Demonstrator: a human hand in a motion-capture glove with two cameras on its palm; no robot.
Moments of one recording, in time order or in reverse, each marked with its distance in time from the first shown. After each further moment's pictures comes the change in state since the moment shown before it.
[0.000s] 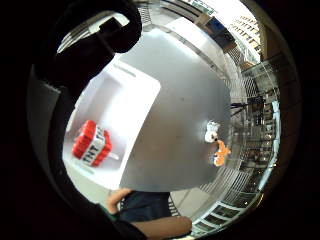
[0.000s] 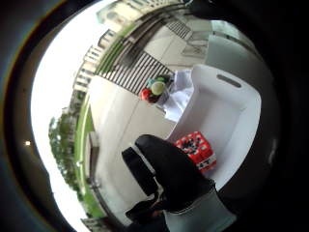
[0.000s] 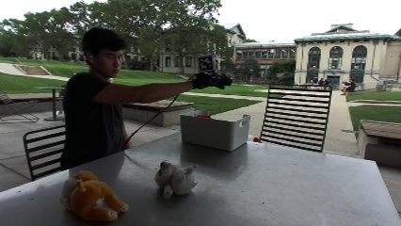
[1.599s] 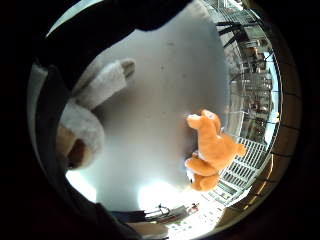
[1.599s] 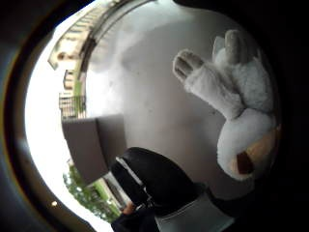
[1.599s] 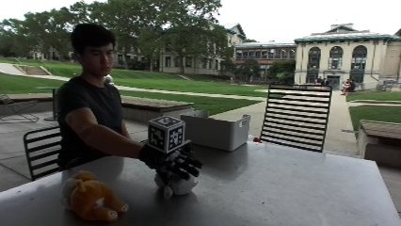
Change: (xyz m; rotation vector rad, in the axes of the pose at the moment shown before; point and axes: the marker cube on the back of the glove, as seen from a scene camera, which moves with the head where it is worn) arm 0.448 0.163 0.150 -0.223 0.093 0.580
